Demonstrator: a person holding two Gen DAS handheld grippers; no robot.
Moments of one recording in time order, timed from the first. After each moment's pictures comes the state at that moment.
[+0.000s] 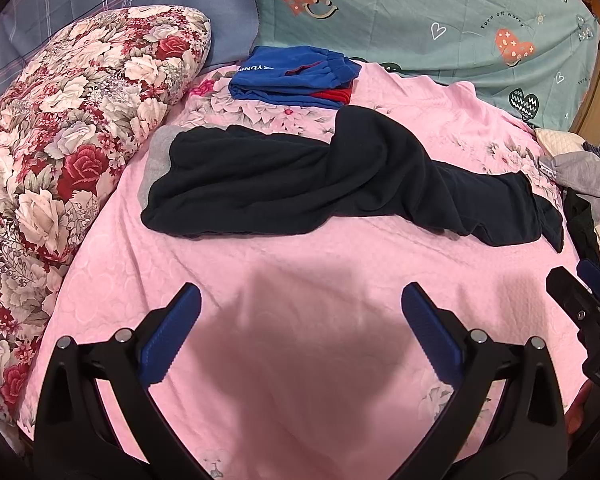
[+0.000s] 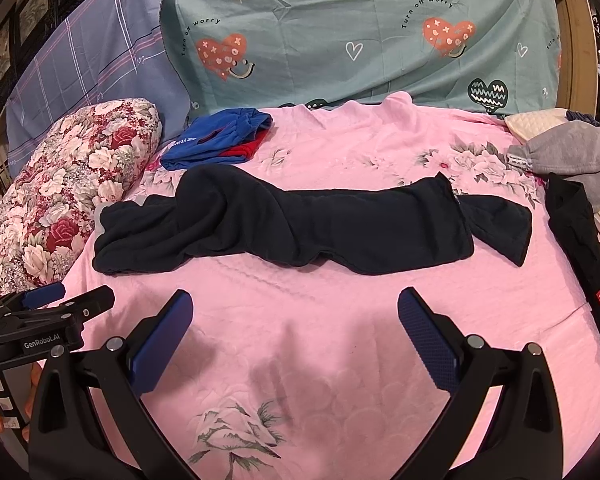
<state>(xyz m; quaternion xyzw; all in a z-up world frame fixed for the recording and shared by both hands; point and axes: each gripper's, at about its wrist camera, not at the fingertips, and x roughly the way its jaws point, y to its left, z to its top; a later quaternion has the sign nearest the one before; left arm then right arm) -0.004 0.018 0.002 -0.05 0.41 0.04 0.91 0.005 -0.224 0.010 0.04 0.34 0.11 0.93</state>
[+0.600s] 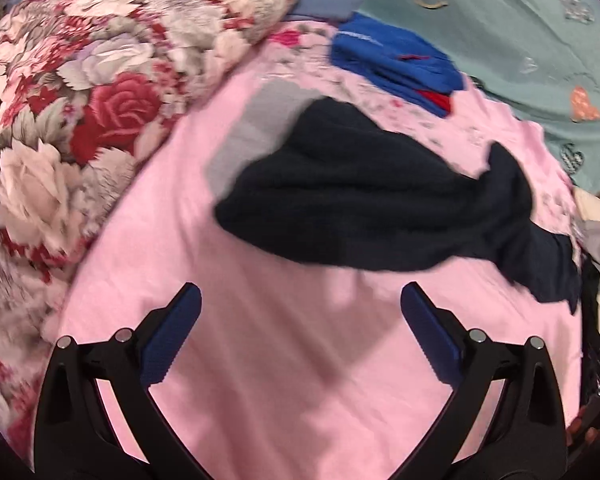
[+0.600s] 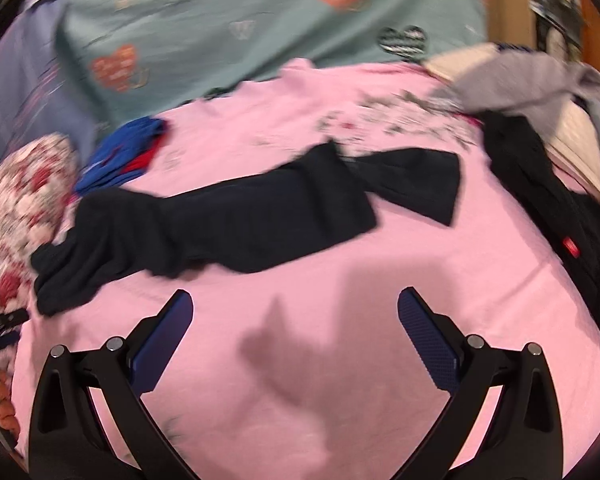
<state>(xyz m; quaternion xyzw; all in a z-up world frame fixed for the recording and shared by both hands) 0.057 0.159 -0.037 -0.16 0.47 0.09 0.86 0.041 -0.329 -0.022 0.12 0.39 -0.04 0.91</state>
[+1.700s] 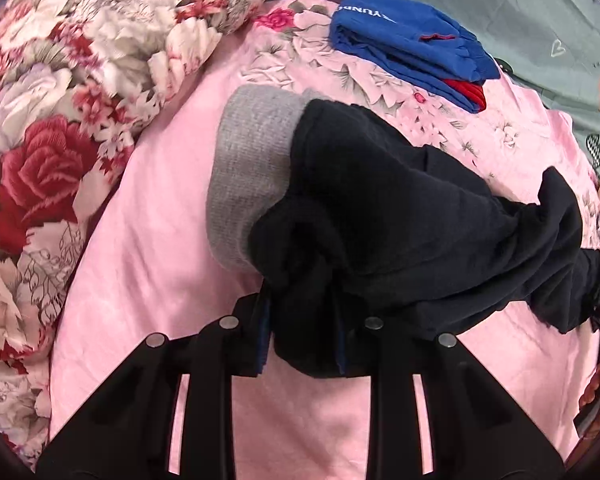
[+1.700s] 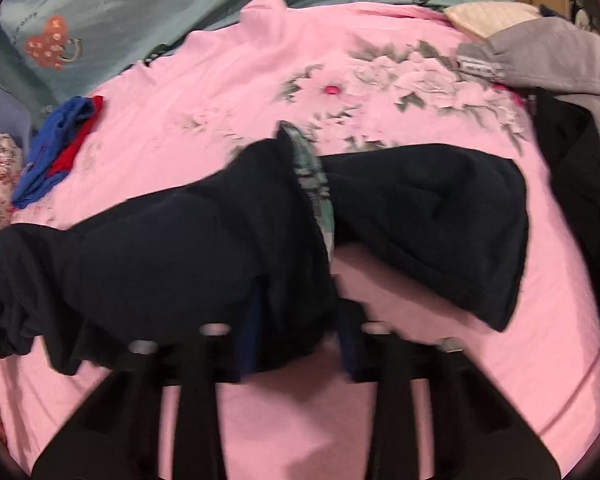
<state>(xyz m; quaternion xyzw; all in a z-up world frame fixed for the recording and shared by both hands) 0.133 0.151 -0.058 -0.14 0.51 0.08 0.84 0.181 -0.356 -0.069 0.13 0.47 0.01 0.87</state>
